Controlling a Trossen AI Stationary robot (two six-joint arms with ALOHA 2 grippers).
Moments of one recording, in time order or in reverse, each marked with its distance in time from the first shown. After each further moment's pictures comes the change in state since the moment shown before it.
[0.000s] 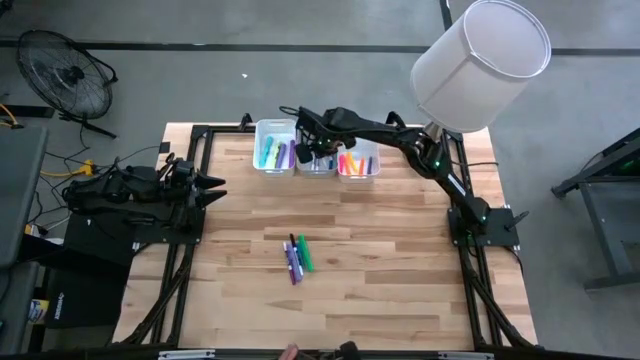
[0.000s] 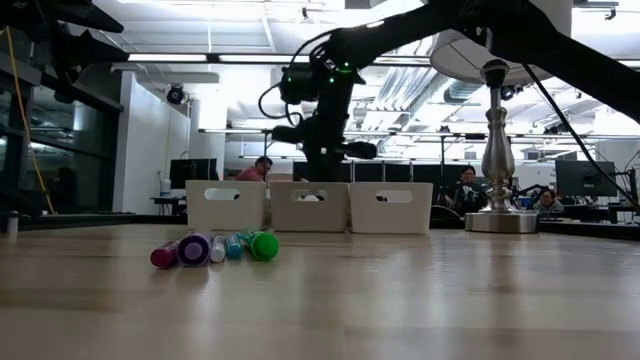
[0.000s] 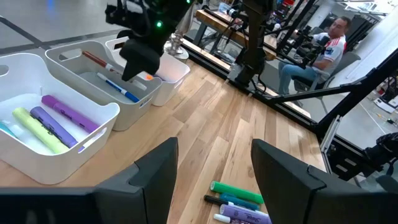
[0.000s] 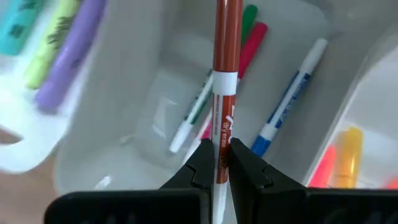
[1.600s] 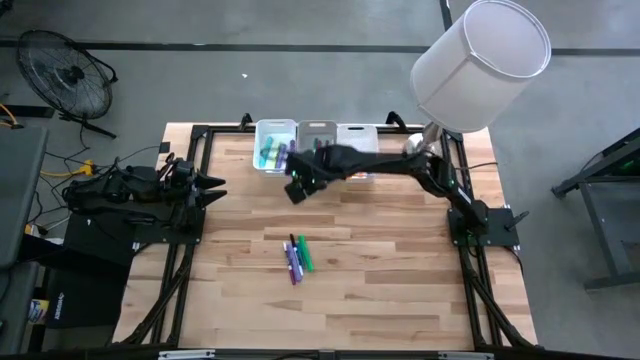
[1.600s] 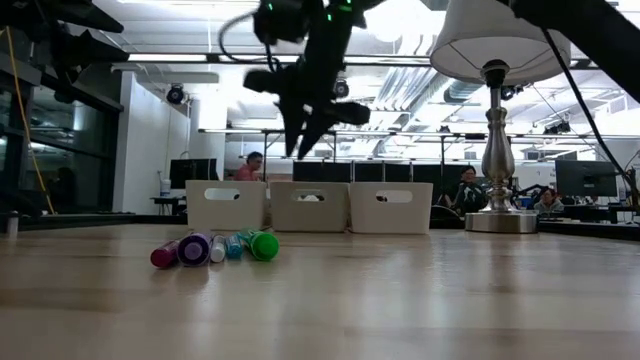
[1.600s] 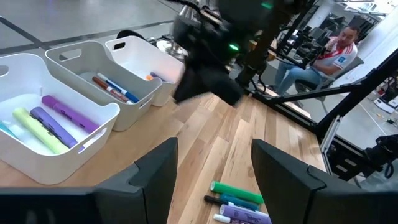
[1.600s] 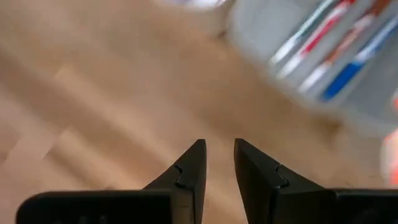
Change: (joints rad) left arm 0.000 0.000 0.000 0.001 0.000 0.000; right arm 0.271 -0.145 -0.130 0.043 0.100 0.049
